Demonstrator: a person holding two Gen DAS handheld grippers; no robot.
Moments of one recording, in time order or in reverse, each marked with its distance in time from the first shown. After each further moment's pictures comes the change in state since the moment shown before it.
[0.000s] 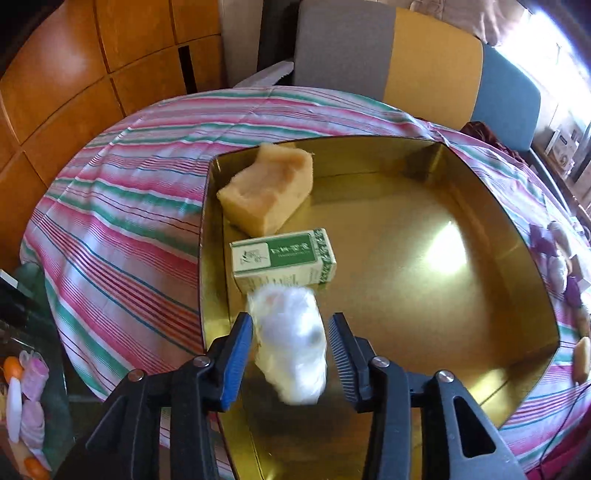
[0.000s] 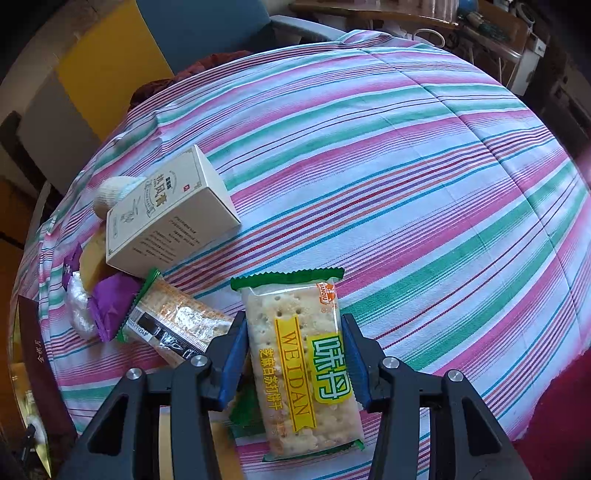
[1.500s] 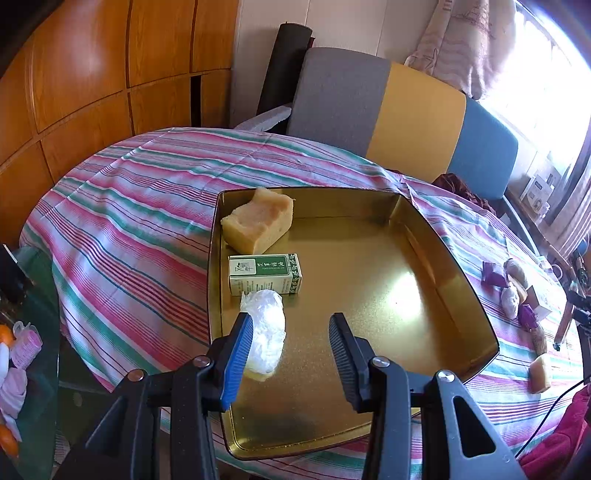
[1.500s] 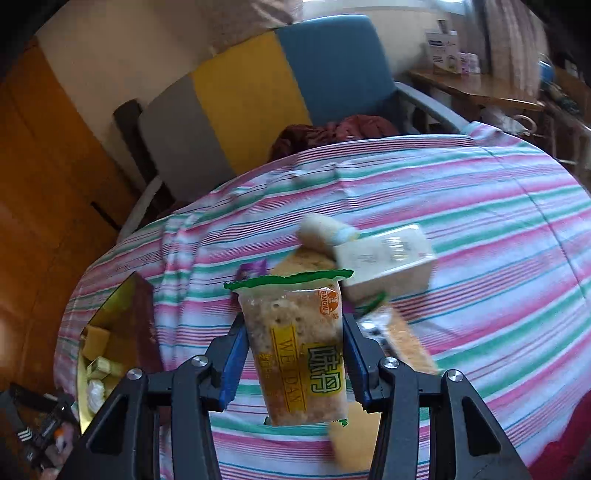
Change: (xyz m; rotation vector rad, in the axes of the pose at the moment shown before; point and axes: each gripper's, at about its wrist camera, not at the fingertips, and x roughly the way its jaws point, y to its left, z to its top) left arm -0.059 0.006 -0.024 -0.099 -0.168 -0.121; right arm -0.085 0.141 -0.025 -0.270 -0.214 0.324
